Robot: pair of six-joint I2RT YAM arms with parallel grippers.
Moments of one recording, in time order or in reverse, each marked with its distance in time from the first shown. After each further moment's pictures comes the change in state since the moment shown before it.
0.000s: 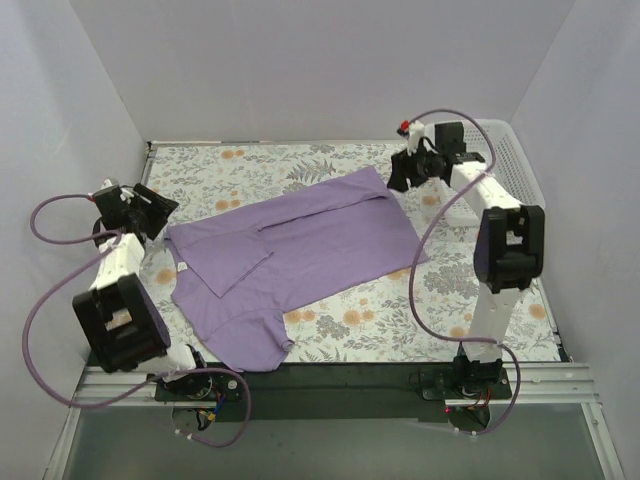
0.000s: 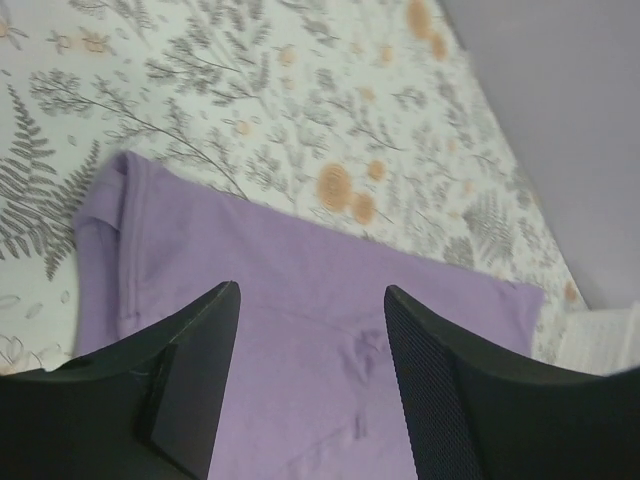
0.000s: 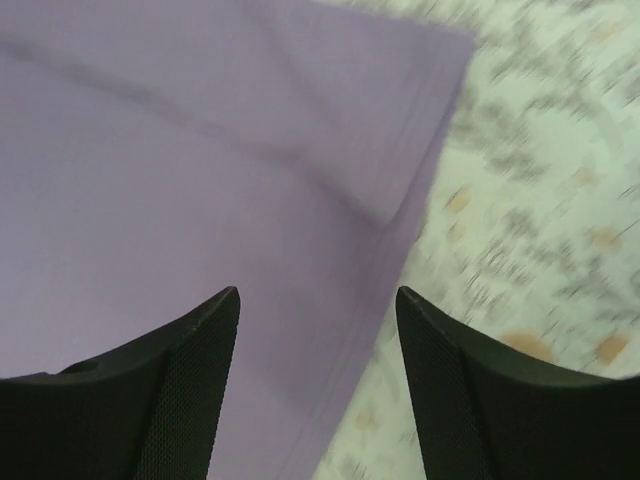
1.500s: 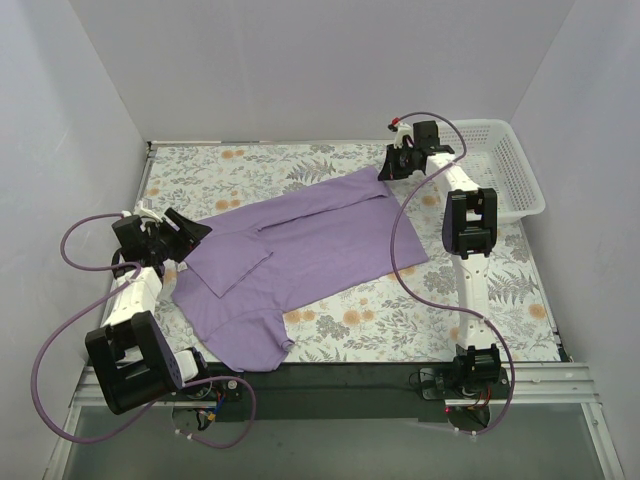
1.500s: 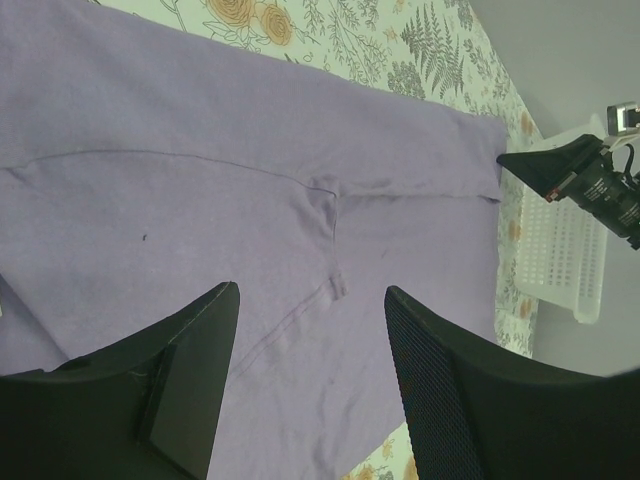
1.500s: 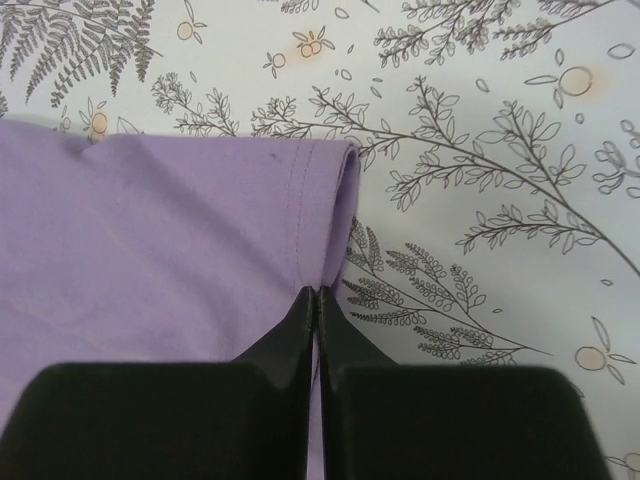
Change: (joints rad) left arm -0.046 -0.321 -0.357 0.109 0.311 0.061; right arm 0.017 0.687 0.755 -0.068 0.017 0.360
